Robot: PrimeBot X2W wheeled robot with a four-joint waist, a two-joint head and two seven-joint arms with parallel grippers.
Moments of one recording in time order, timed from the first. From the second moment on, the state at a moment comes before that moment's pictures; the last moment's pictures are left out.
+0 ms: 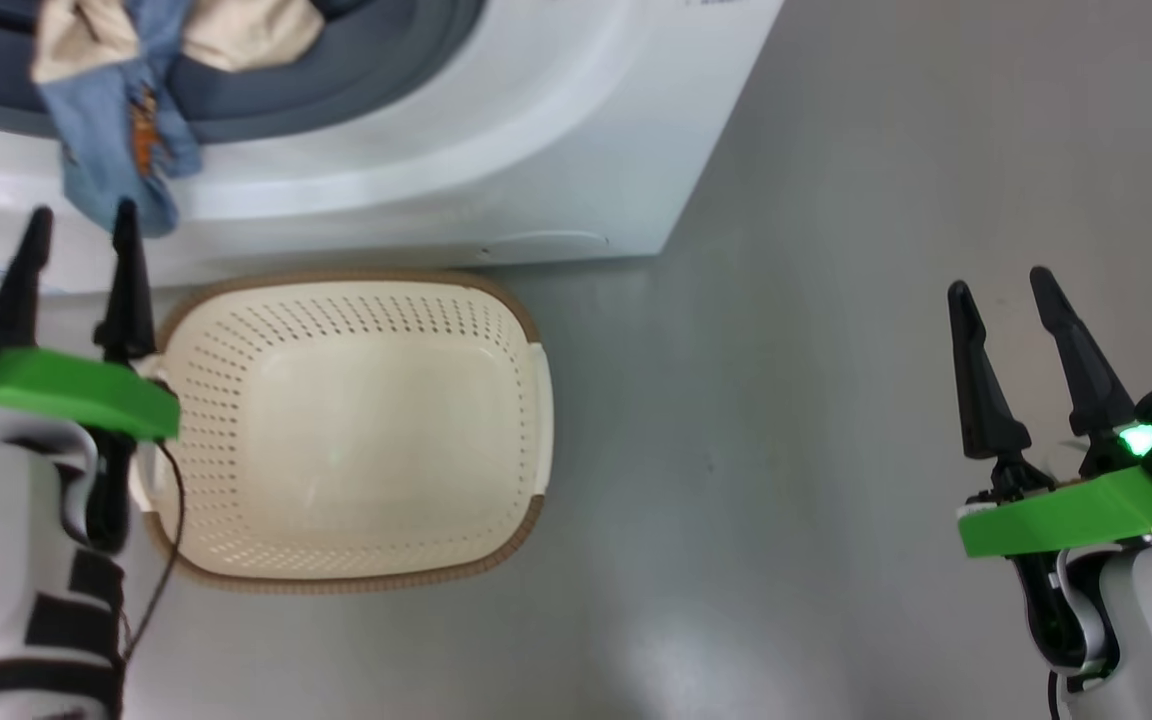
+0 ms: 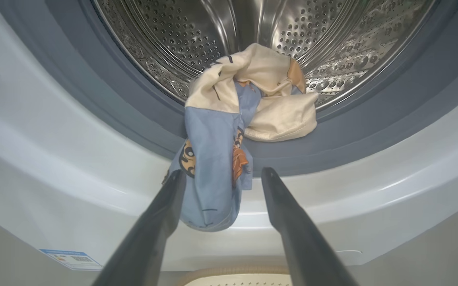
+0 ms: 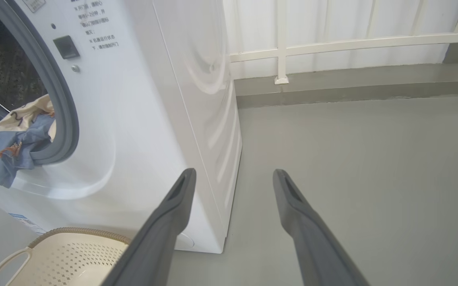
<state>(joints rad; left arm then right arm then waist) -0.73 0.22 0.00 0.74 -0.32 -0.13 -0.26 -0.24 -0.18 0.06 0.11 0.34 0.13 -0.25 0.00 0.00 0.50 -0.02</state>
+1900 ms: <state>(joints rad) -1.25 0.32 -0.16 1.02 -0.30 -0.13 -0.26 -0.33 -0.12 0.14 0.08 0.34 0.13 -0.25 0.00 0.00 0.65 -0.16</state>
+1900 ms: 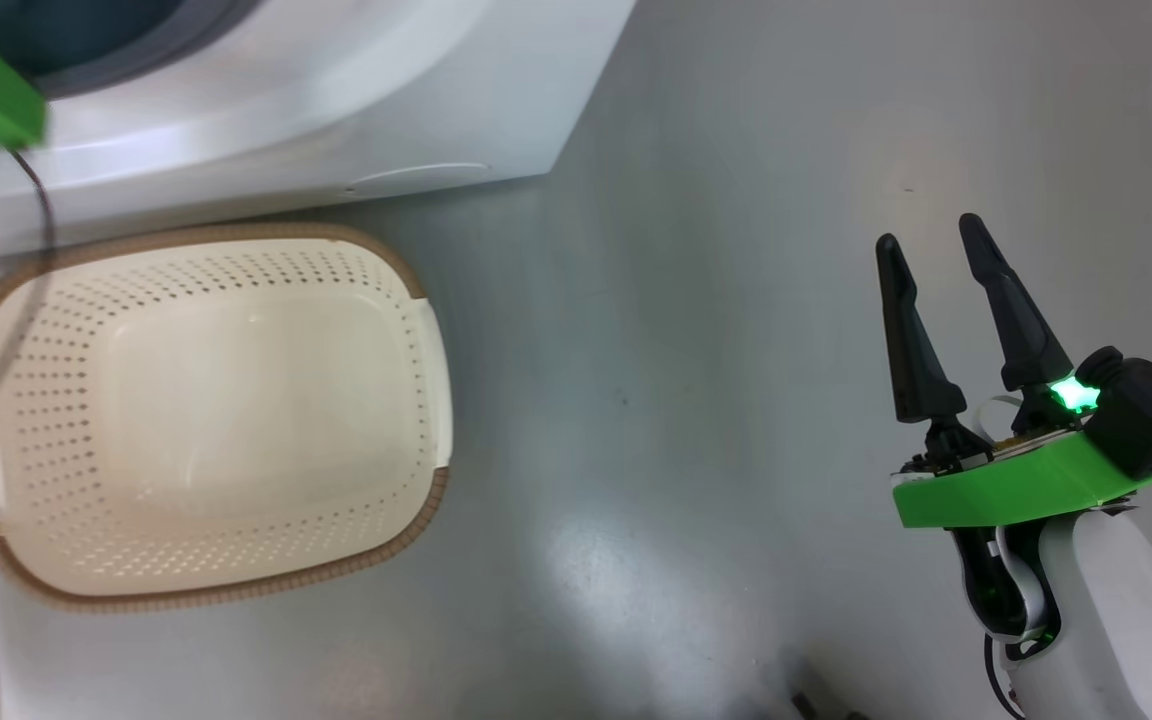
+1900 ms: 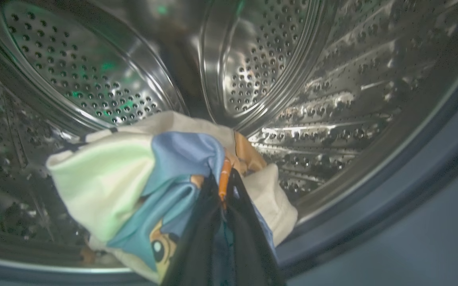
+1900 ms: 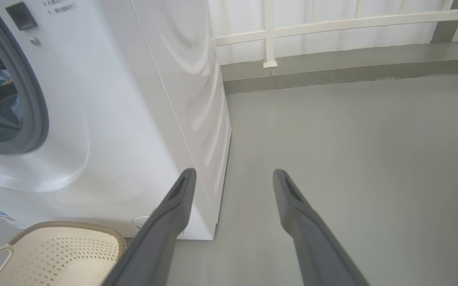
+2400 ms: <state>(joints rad) -1.28 0.34 -0.10 1.01 -0.26 -0.12 -0.26 -0.34 -0.10 0.15 0.08 0.35 0.13 -0.25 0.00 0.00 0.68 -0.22</state>
